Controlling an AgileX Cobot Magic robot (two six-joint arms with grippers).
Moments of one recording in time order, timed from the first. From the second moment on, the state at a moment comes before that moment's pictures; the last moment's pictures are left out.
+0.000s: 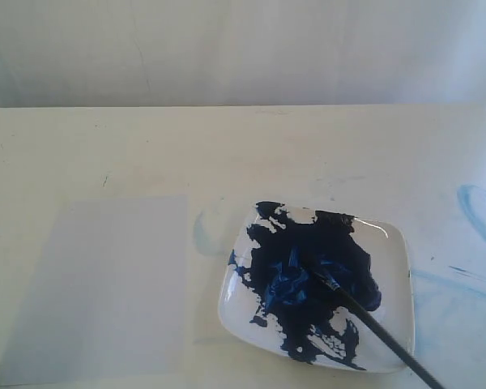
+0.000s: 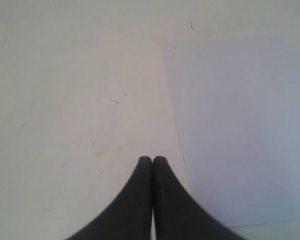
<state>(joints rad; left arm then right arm) -0.05 0.00 0.02 -0.07 0.47 0.06 0.23 0.01 0.00 0.00 0.31 0.04</state>
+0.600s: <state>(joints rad) -0.05 0.00 0.02 -0.07 0.47 0.06 0.23 0.00 -0.02 -0.05 -0.38 0.58</state>
